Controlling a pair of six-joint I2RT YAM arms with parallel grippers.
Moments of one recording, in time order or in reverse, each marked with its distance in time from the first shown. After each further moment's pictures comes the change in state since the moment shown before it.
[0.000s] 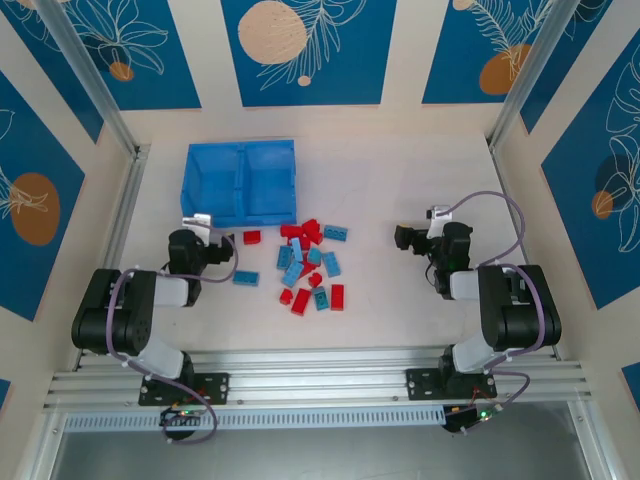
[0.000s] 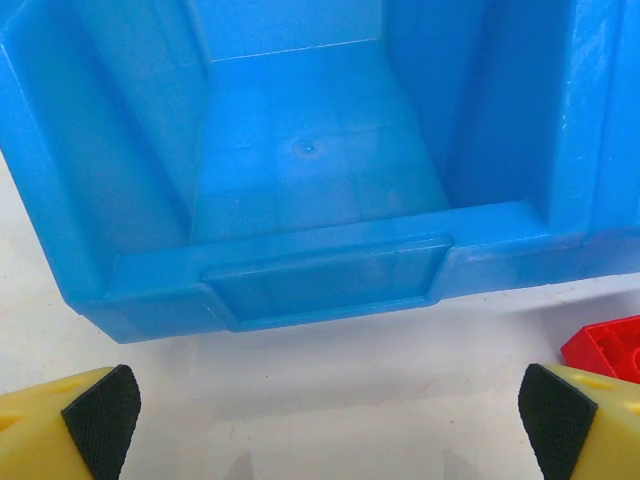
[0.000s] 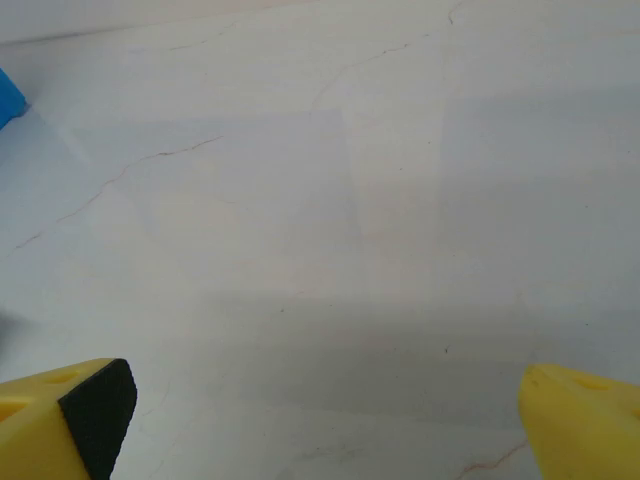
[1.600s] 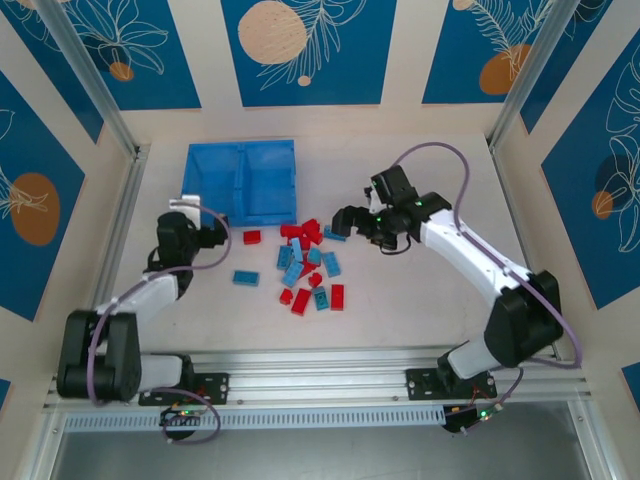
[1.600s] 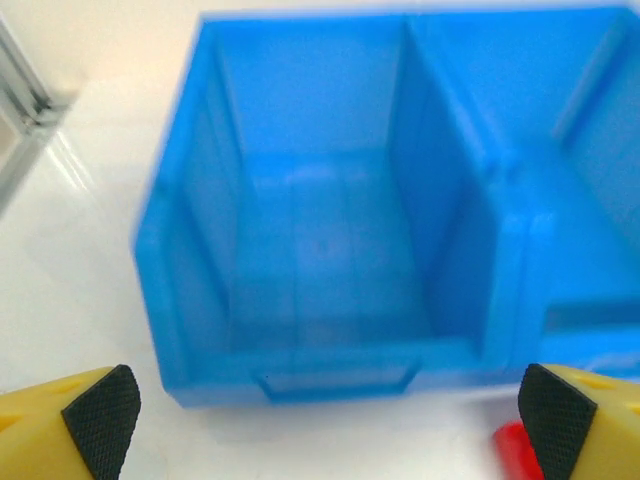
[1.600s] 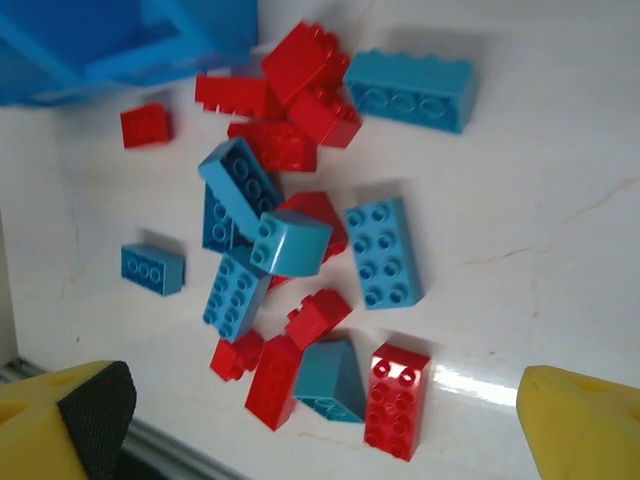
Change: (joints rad) left arm -0.008 -0.307 0.191 -0.457 -0.028 -0.107; right arm 0.476 -0.024 0.860 -1.499 -0.136 0.517
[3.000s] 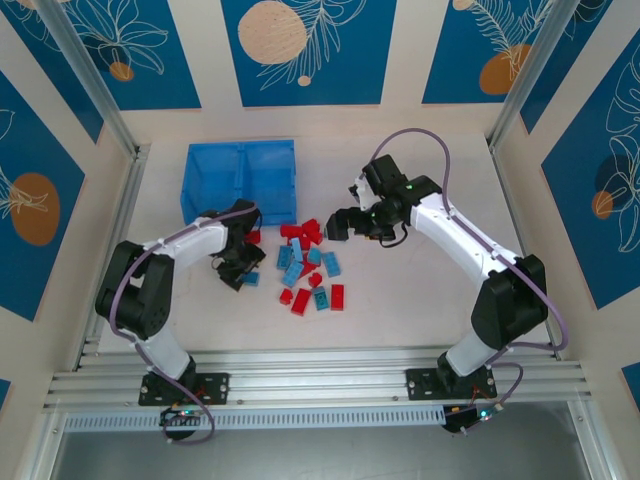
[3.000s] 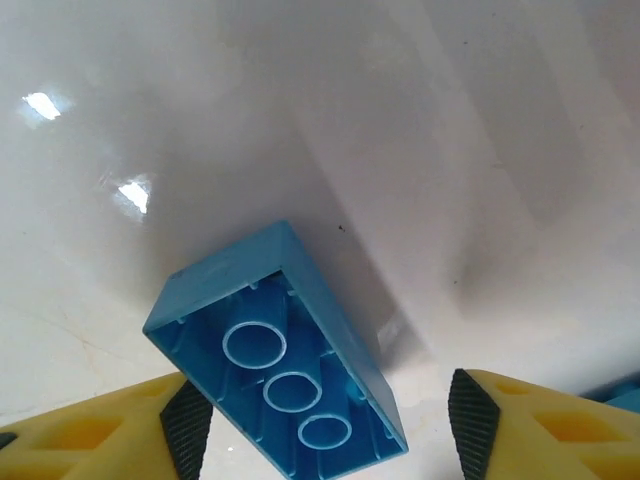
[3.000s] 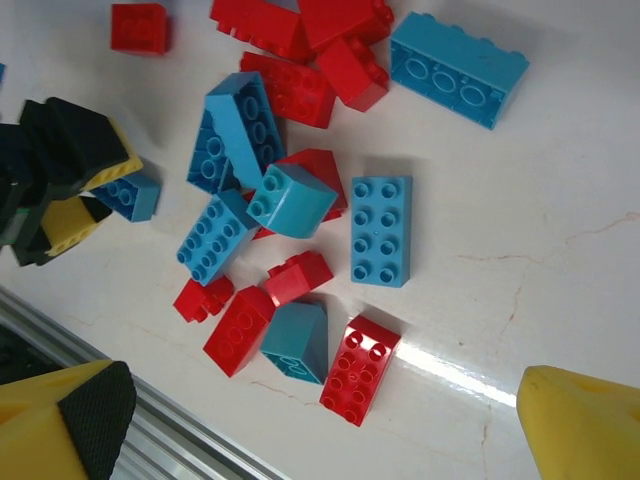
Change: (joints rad) left arm -0.327 0.458 0.493 -1.113 0.102 -1.308; right arm 0.011 0.083 0.159 -0.177 -0.037 -0.267
